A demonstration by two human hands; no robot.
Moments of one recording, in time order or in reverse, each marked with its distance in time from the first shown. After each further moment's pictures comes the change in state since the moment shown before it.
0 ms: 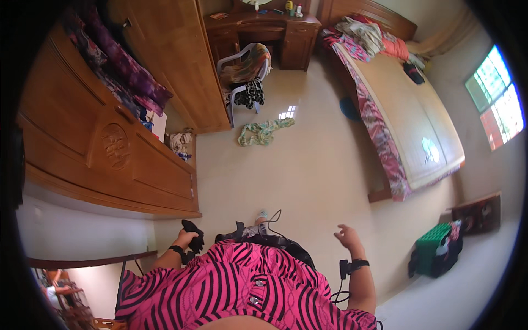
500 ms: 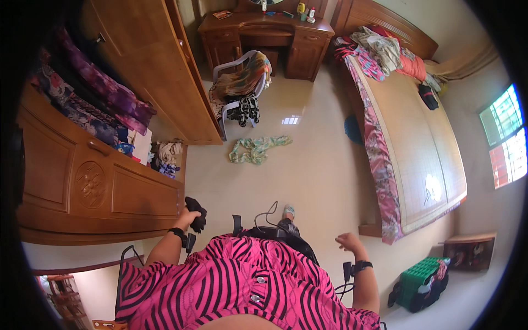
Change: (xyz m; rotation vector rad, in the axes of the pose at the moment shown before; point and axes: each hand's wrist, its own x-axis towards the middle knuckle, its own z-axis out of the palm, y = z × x) left_hand 0.067 0.266 0.073 0.167 -0.070 0.068; right_hand 0.127 -0.021 -0.141 0.304 -0.394 0.362
